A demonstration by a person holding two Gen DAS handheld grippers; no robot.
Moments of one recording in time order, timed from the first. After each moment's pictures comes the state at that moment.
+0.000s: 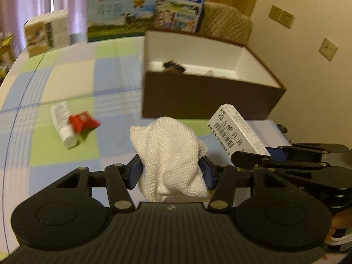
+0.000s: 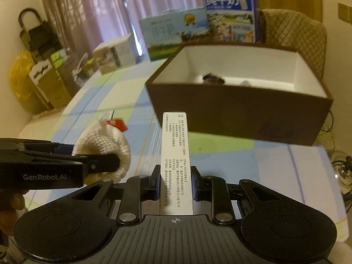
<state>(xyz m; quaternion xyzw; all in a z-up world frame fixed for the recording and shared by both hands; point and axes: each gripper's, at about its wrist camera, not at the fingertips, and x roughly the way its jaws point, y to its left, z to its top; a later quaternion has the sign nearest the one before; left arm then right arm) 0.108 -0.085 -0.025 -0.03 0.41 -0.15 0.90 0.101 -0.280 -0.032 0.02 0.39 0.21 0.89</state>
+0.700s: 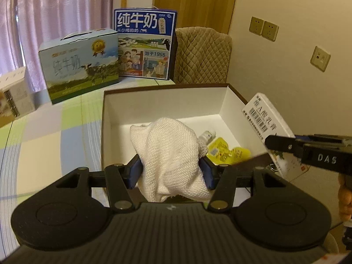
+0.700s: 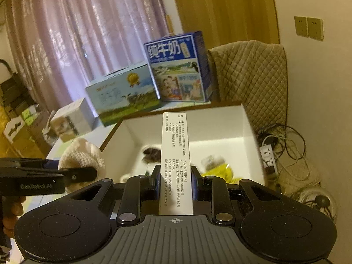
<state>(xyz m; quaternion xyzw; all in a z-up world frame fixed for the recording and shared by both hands) 0.238 -0.164 0.026 0.03 0.36 -0.19 0.91 0.209 -0.382 0.034 0.09 0.31 0.14 0.93</state>
